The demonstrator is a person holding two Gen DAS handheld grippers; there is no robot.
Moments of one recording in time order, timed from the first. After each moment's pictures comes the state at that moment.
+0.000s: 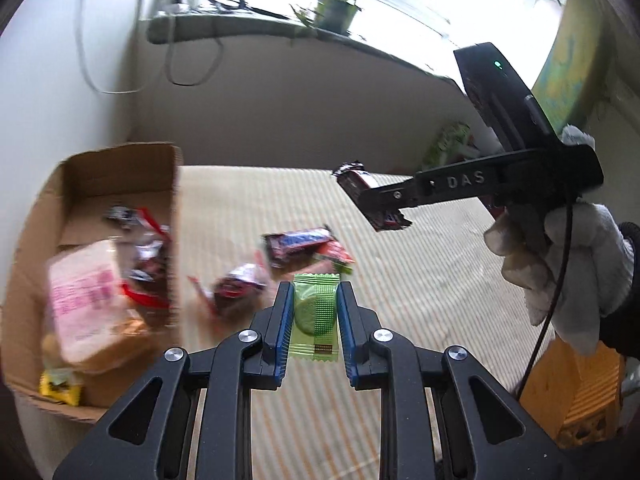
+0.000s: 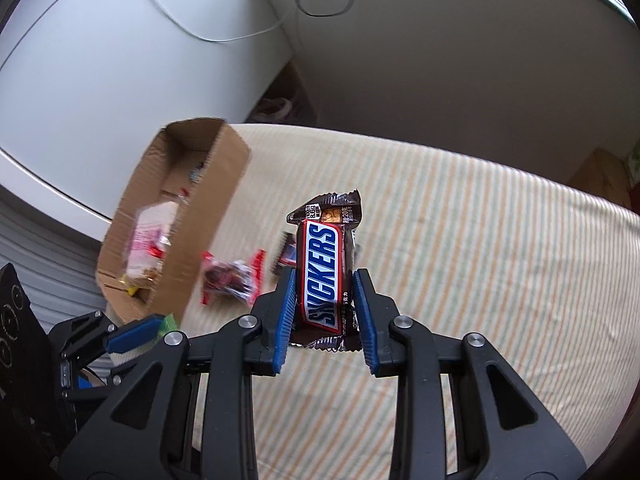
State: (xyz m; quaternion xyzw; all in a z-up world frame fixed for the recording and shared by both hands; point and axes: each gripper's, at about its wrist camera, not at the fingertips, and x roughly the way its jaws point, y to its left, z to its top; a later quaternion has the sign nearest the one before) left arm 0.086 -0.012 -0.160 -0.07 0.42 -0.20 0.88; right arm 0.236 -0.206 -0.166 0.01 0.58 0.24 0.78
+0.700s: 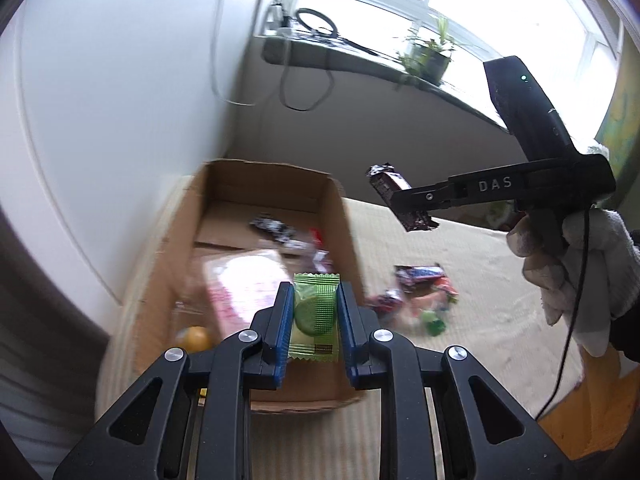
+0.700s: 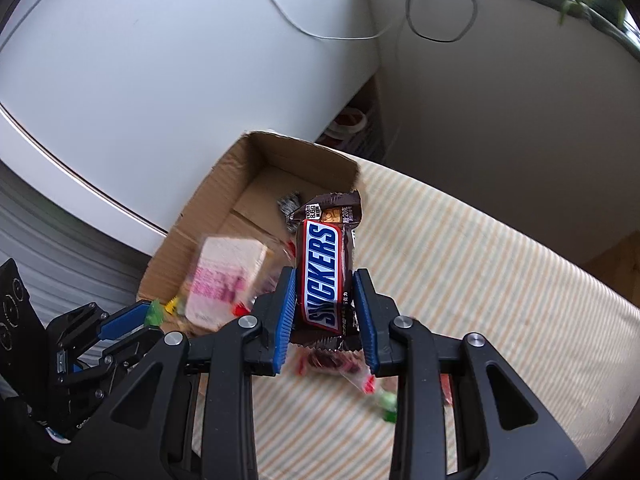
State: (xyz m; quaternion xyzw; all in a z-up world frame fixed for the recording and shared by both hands) left arm 0.070 0.098 -0.152 -0.10 0.39 -0.07 0.91; right arm 0.254 -0.076 -0.145 -0.05 0.56 0.33 0.76
